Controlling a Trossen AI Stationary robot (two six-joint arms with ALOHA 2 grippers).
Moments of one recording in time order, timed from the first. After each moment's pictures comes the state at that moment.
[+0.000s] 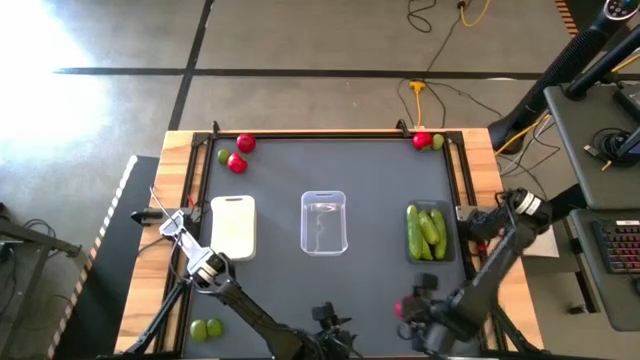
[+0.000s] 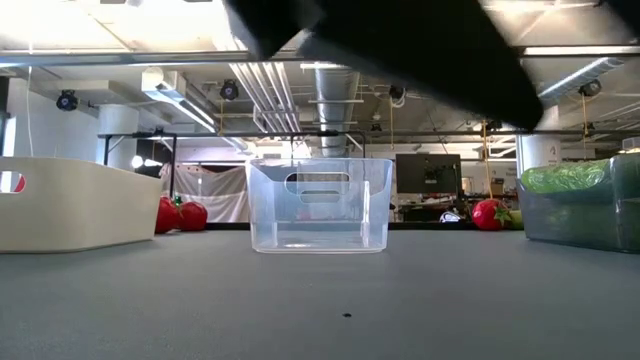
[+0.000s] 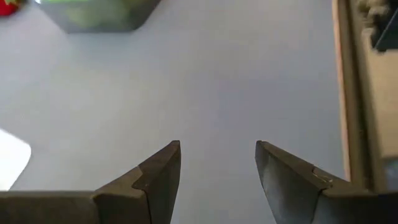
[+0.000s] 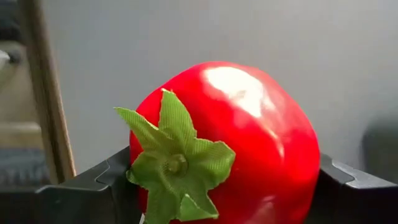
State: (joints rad) left arm -0.72 2.53 2.16 -0.66 -0.85 -0.68; right arm 0.93 1.74 1.25 -0.92 0.31 1.08
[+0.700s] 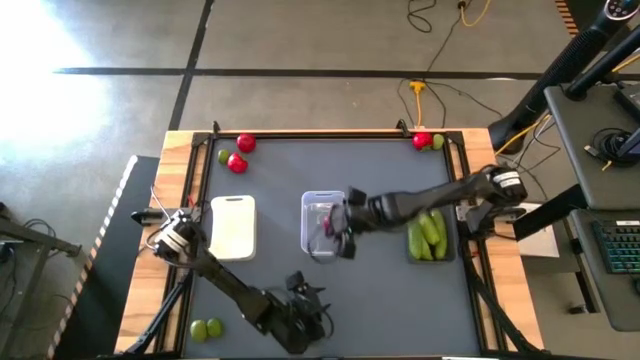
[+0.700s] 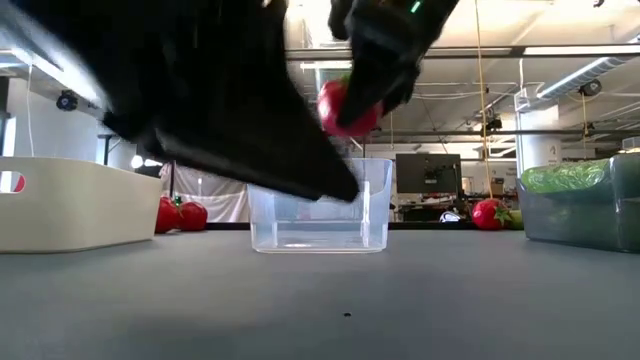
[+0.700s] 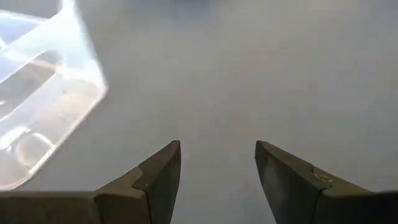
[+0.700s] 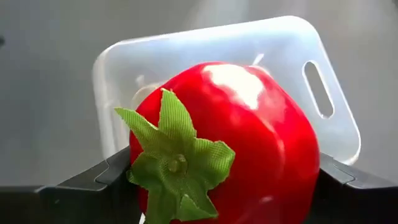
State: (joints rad) left arm -0.69 2.13 1.31 -0.12 -0.85 -0.79; right arm 0.13 1.74 1.33 -0.56 0.25 0.26
